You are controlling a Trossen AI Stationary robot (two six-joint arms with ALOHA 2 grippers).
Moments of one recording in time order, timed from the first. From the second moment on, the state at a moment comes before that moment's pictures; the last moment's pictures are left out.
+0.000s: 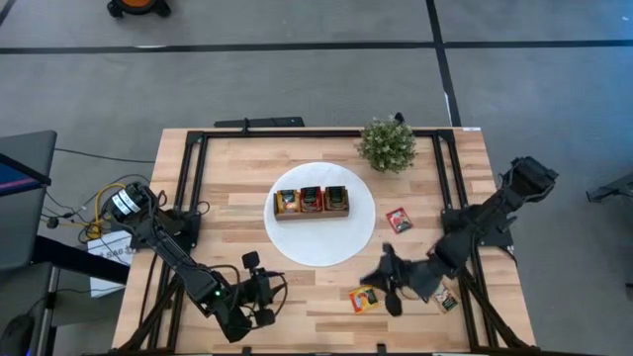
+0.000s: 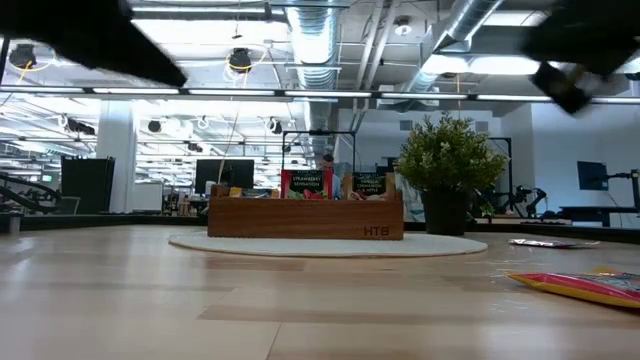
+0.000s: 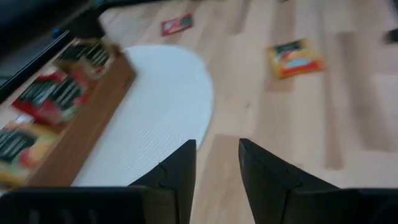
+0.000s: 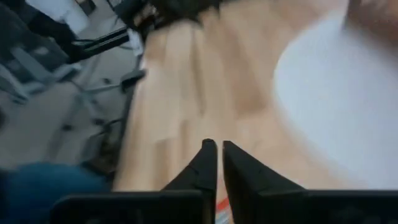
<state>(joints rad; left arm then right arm) -0.82 1.71 0.96 -0.20 -1.00 -0.66 0.73 1.43 0.64 0.25 0.52 0.64</state>
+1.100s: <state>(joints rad) -0.52 2.26 1.20 0.62 -0.25 -0.17 0.74 1.70 0.64 0.14 0.28 1.69</state>
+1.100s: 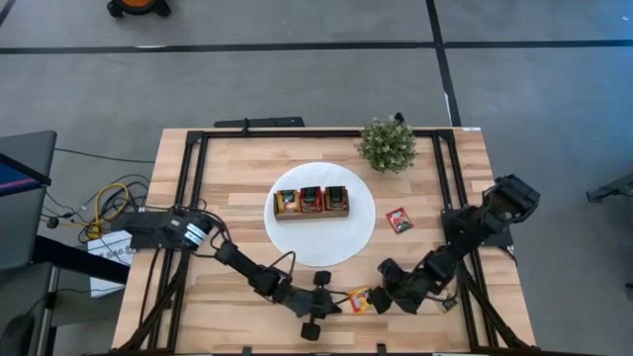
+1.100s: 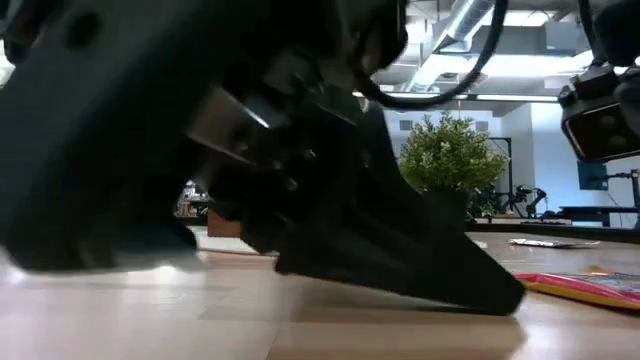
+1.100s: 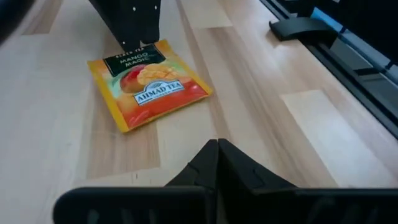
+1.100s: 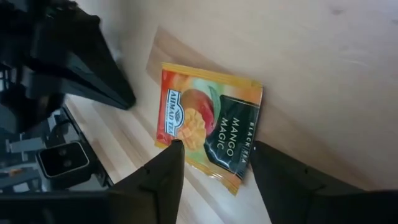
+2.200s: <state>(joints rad) -0.52 2.15 1.23 0.18 -0.28 -0.30 0.71 1.75 0.83 -0.17 0.38 1.25</state>
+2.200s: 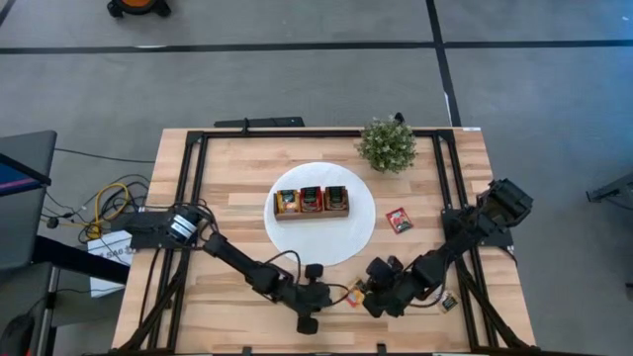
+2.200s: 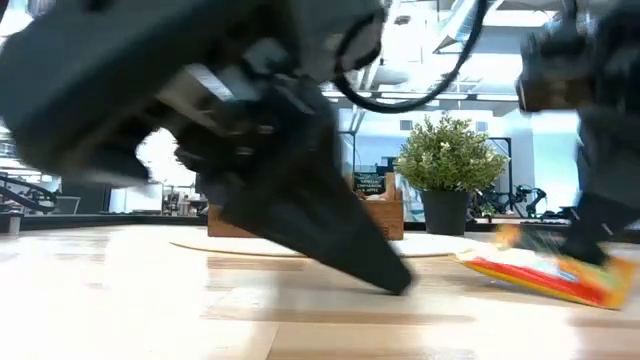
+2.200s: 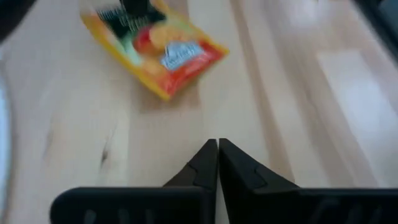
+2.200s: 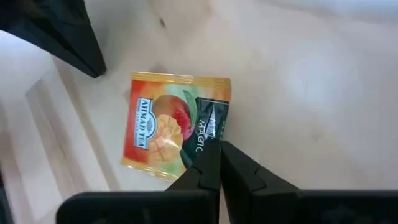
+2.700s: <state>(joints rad) -0.51 2.03 1.23 0.33 -0.52 -0.28 0.77 1.74 1.08 -0.36 0.55 0.96</state>
